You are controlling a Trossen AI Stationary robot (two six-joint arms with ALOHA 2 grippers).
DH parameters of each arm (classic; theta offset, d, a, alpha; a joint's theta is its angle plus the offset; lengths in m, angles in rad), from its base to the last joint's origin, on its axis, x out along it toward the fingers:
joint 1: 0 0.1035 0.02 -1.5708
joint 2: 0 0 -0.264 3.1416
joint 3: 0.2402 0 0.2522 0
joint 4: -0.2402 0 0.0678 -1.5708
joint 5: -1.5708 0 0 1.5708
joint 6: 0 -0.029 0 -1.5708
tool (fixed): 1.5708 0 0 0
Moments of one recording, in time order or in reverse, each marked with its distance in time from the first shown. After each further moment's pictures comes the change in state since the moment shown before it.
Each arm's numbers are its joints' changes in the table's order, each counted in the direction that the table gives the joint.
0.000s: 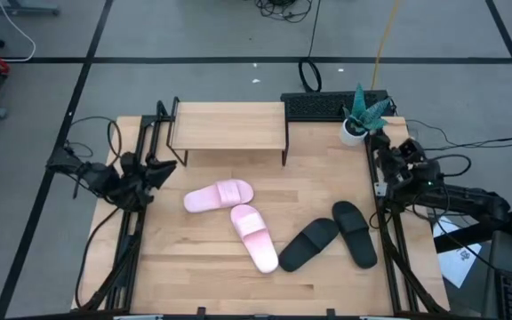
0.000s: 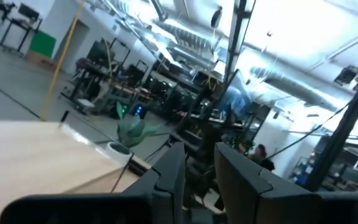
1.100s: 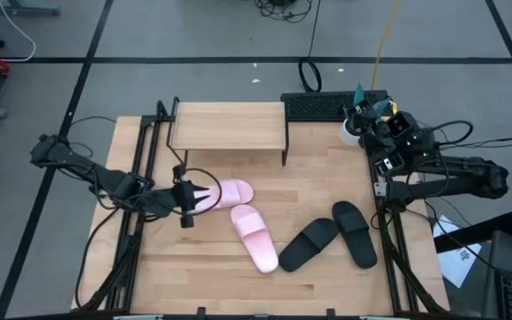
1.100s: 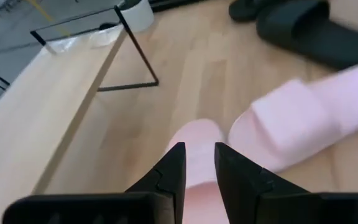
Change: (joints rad) left arm 0.063 0.789 0.502 -0.814 -0.116 -0.141; right arm 0.118 0.540 0.642 -0.052 0.189 0.148
